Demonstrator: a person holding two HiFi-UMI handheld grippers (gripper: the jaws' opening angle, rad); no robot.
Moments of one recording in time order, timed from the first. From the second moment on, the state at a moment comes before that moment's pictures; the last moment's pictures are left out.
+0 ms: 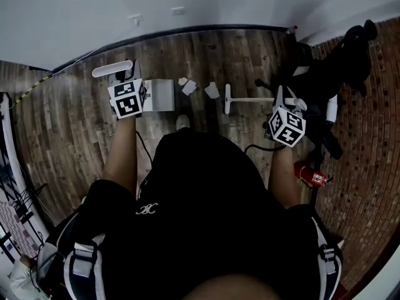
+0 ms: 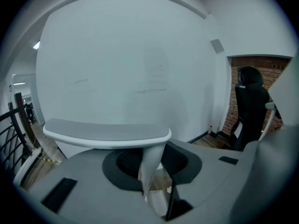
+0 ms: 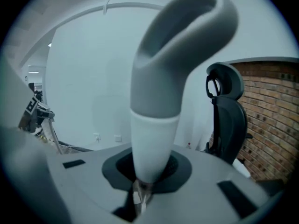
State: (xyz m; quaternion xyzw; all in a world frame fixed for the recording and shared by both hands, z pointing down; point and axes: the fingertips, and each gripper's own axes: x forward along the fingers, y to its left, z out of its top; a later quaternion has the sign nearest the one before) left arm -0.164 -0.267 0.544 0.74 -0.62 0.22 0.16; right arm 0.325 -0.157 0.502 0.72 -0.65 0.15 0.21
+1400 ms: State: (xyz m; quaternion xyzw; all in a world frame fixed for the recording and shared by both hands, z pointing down) left arm -0.213 -0.289 0.665 0.71 -0.63 0.17 0.27; right arm 0.078 -0.347 0.609 0.61 -0.70 0.26 0.26
